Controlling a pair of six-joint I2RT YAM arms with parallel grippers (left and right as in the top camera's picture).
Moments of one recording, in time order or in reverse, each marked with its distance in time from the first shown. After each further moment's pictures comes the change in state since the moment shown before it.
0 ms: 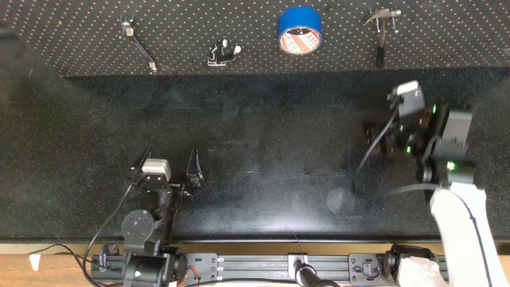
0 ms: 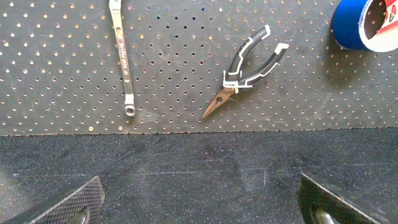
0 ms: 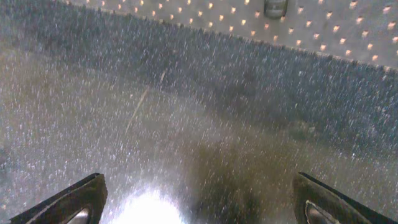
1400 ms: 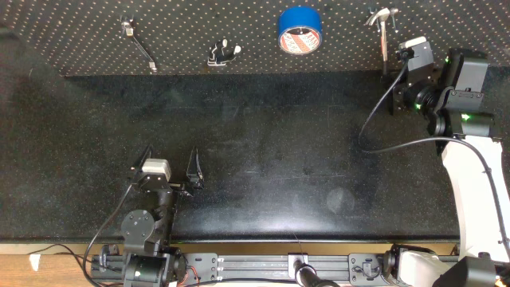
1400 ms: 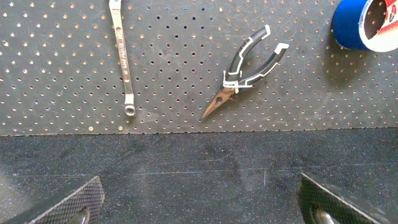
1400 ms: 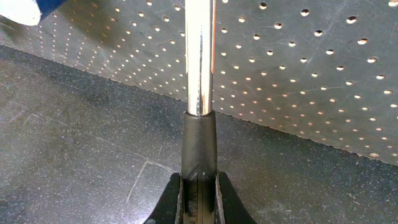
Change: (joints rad) left arm 0.000 0.000 0.000 0.000 0.000 0.000; right arm 0.000 0.269 0.404 -0.115 -0.060 0.012
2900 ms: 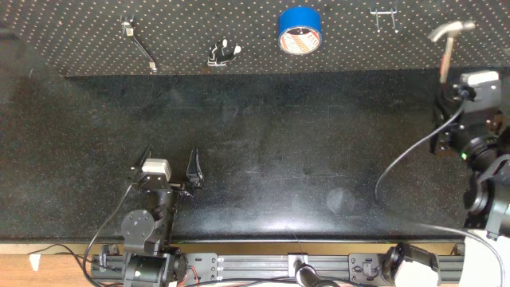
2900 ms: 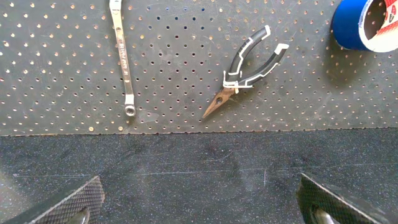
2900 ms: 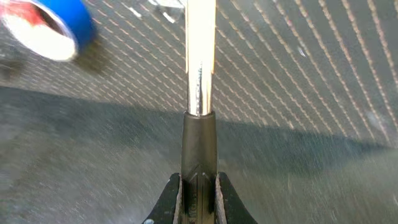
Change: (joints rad) left arm 0.000 0.000 0.000 0.000 0.000 0.000; right arm -0.217 -0.462 0.002 -0.270 -0.022 -0.031
